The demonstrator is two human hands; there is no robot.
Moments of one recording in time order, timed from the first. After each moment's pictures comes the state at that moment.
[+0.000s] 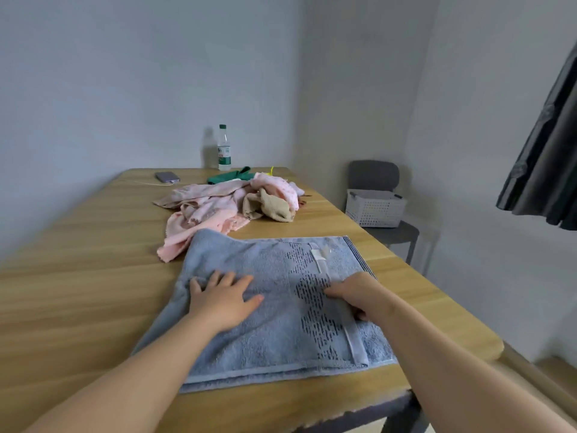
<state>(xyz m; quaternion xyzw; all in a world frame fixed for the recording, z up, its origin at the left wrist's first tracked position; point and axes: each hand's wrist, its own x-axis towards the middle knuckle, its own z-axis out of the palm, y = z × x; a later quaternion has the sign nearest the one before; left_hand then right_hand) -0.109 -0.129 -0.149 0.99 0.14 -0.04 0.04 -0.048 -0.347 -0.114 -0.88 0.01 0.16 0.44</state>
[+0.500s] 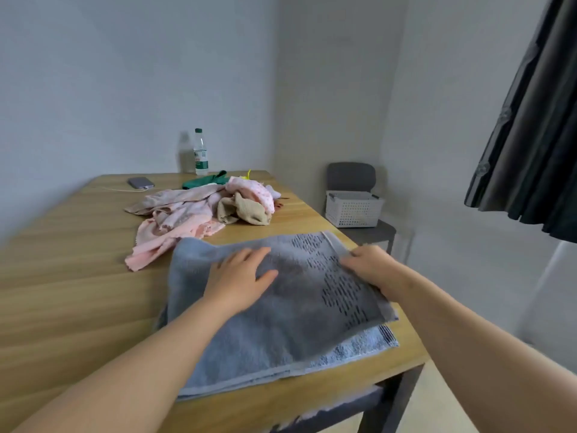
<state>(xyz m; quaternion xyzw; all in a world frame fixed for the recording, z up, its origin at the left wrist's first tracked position) -0.084 -0.184 -0.119 0.98 0.04 0.11 0.13 -0.041 -0.403 -0.072 -0.90 -0.04 0.08 0.43</state>
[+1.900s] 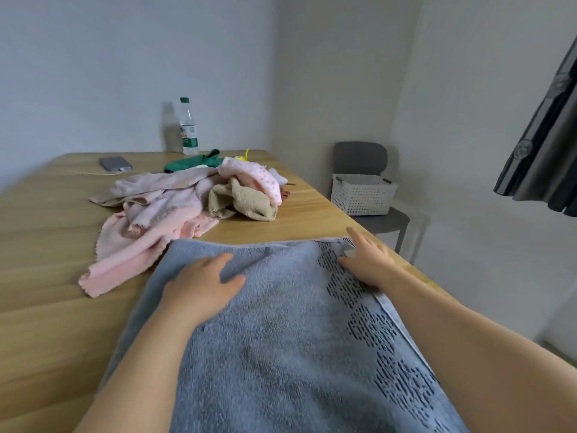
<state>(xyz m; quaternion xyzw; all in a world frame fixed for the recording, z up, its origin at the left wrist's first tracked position) -0.012 -0.110 -0.136 0.97 0.15 0.01 0.21 0.111 -0.348 -0.138 -0.97 -0.07 0.03 0.21</state>
